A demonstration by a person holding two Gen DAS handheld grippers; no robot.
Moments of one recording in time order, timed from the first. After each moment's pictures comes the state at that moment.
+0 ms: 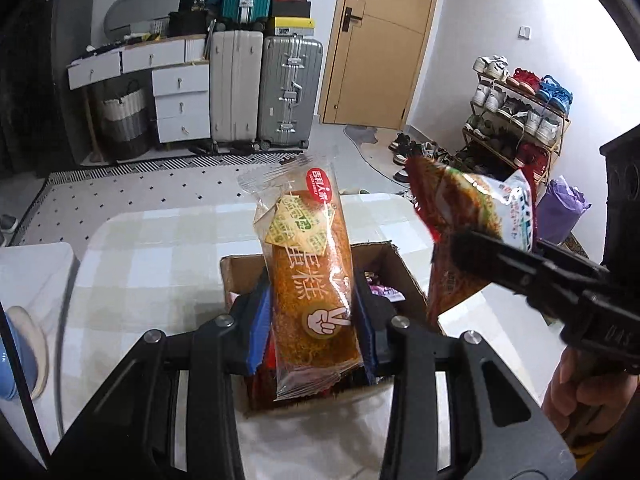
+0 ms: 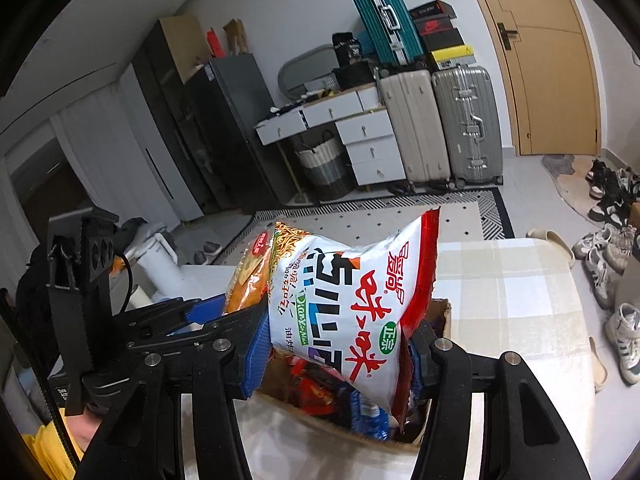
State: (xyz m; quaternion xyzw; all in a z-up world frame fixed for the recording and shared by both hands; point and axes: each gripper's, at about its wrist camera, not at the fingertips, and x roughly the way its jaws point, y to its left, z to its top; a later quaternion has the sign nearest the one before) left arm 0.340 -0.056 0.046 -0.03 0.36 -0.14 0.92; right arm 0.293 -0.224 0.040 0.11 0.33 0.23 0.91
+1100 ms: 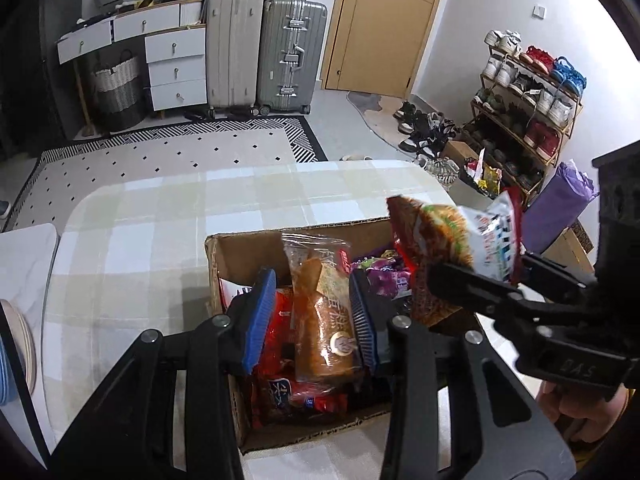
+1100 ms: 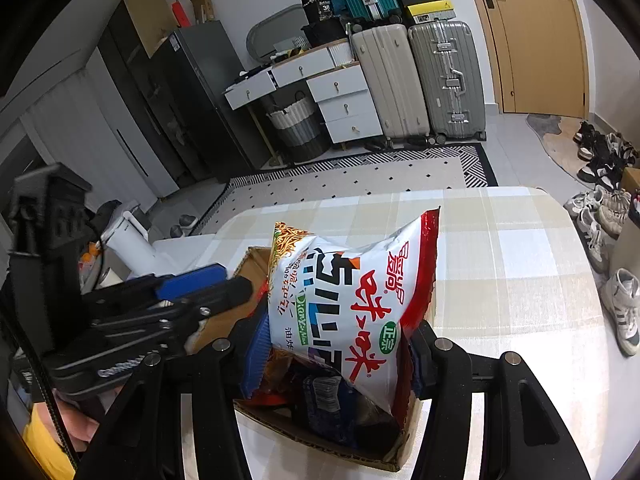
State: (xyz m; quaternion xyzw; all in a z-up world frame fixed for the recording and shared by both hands) left arm 0.445 -0.066 -0.033 -0.02 0.41 -0.14 0.90; right arm 0.351 -0.213 -0.022 0.11 0.40 0.19 0.89
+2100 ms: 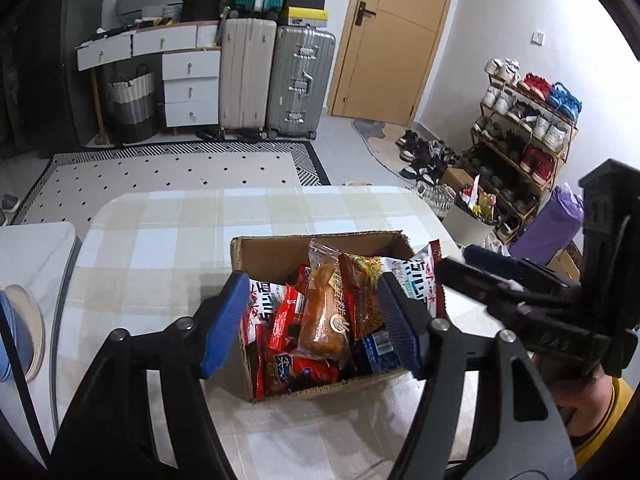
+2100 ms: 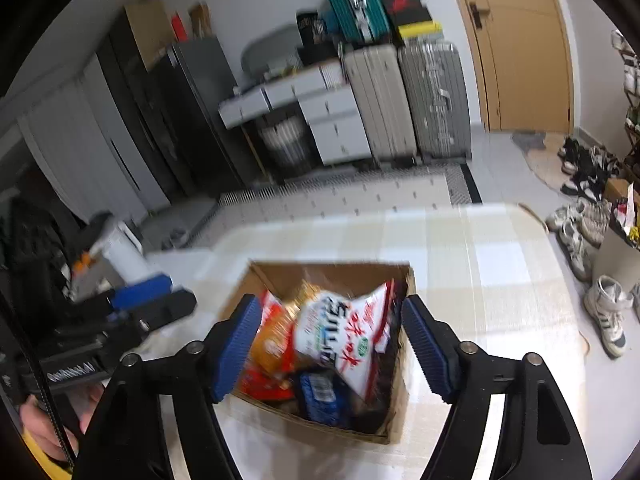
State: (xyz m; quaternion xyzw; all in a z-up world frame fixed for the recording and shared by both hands) left arm 0.356 -0.034 0.011 -0.05 0.36 -0.12 0.92; right arm 0.321 -0.227 0.007 0.11 0.35 0.17 0.91
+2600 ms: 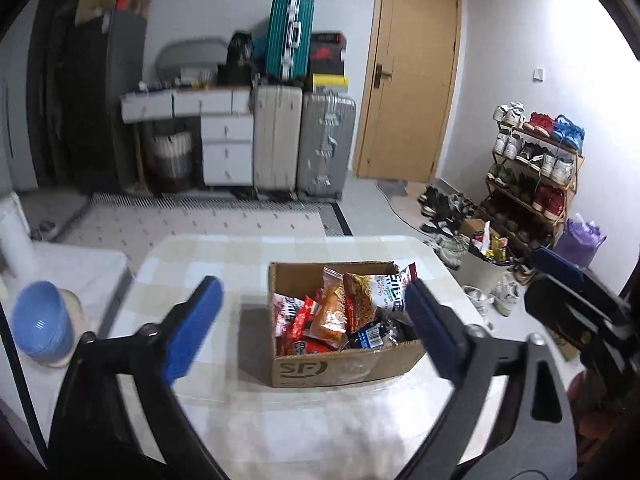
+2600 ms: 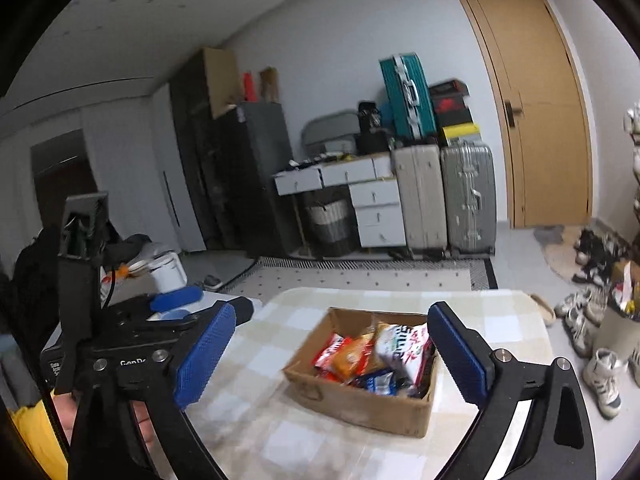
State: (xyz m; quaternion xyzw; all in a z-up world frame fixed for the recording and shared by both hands) left arm 0.211 -0.028 0.077 -0.03 0.24 -0.06 0.97; right arm 0.153 -0.214 0.087 0.06 0.18 0.22 0.96
